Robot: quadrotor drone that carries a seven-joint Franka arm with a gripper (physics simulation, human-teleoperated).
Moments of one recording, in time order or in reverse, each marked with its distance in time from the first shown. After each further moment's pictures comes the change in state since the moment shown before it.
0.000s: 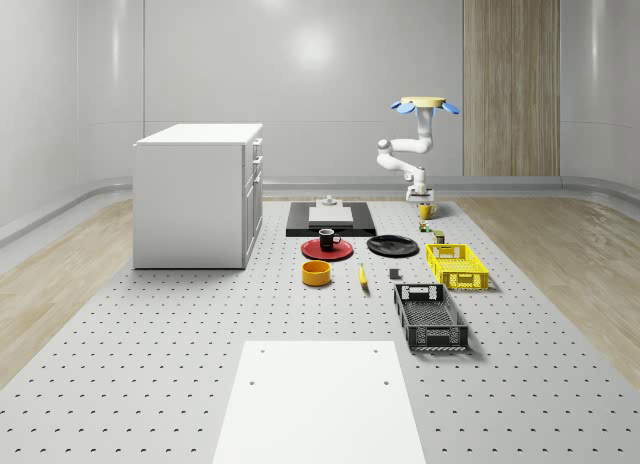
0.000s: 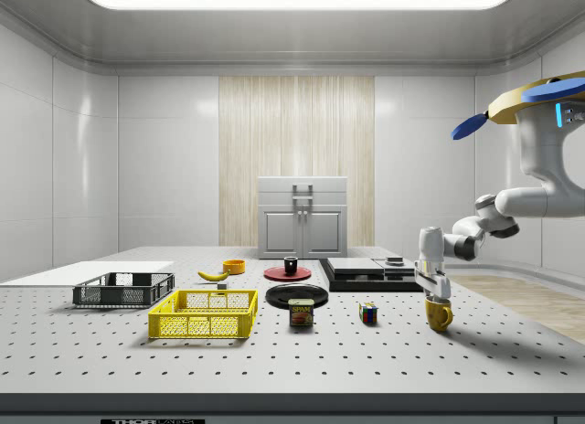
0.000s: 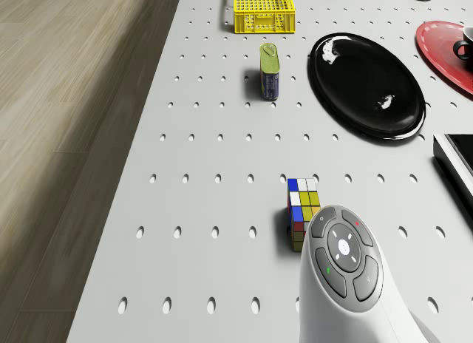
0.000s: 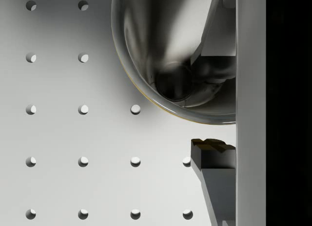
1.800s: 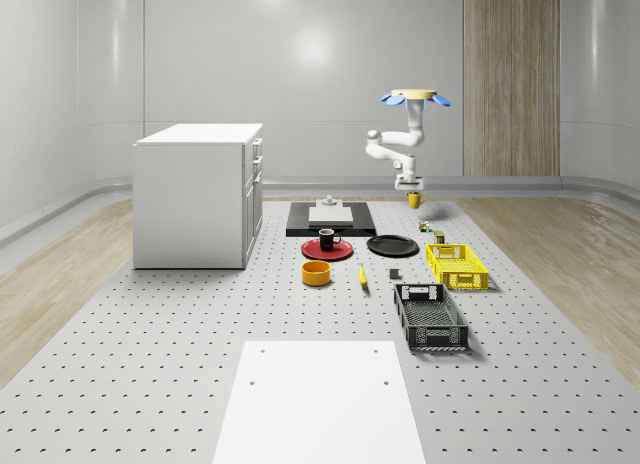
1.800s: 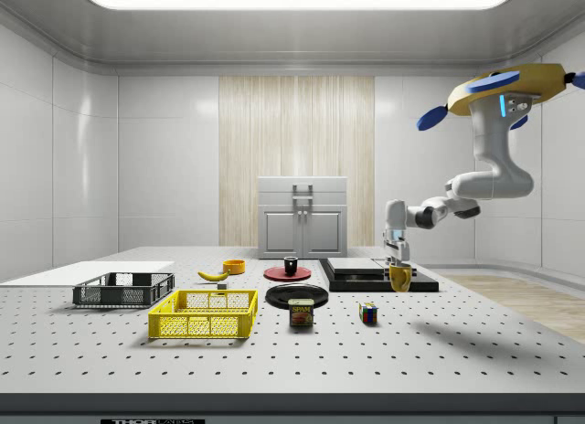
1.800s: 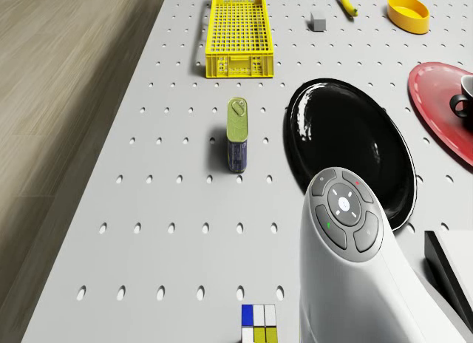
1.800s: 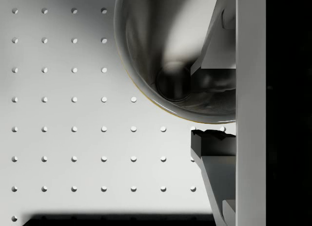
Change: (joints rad) arm 0.030 -0.032 0.112 -0.064 0.107 -0.047 0.002
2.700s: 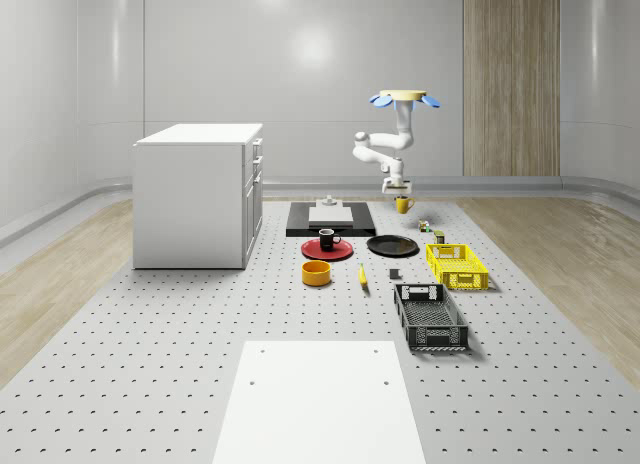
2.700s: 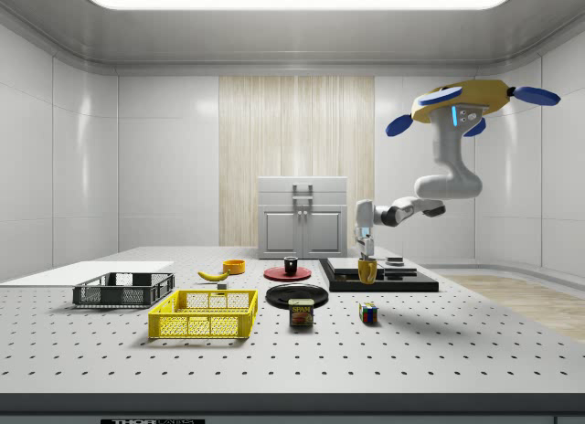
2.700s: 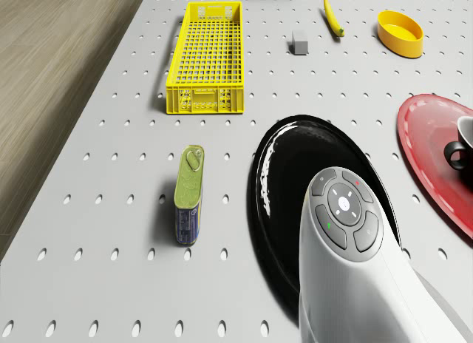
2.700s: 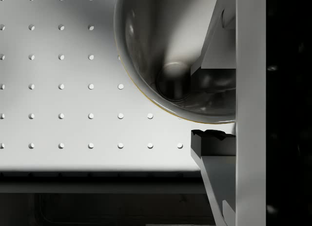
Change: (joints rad) arm -0.004 -0.008 0.000 0.000 0.004 0.007 0.003
